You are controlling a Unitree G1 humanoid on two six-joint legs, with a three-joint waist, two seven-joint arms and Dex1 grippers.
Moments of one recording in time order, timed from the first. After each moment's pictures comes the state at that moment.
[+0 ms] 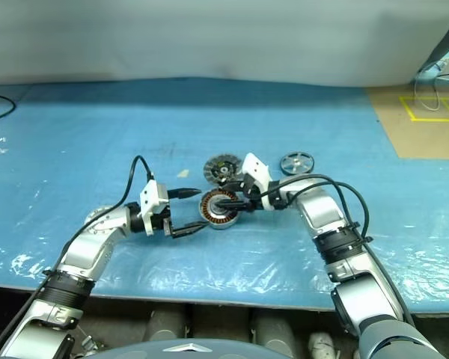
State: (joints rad) left arm -0.26 0.43 -0.14 0.10 -0.29 0.01 -1.08; right arm -0.59 -0.42 0.27 0.17 0.24 0.49 1.12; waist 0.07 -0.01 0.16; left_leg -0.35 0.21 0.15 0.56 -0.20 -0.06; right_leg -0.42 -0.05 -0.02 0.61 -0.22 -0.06
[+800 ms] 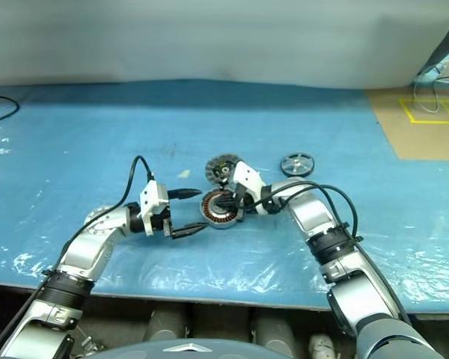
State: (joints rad) left arm -0.26 0.43 -0.14 0.09 -0.29 0.01 -1.09; right arm -0.59 -0.40 0.36 0.24 0.14 0.38 1.08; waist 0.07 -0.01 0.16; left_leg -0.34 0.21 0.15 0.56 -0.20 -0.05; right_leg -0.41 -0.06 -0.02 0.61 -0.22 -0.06
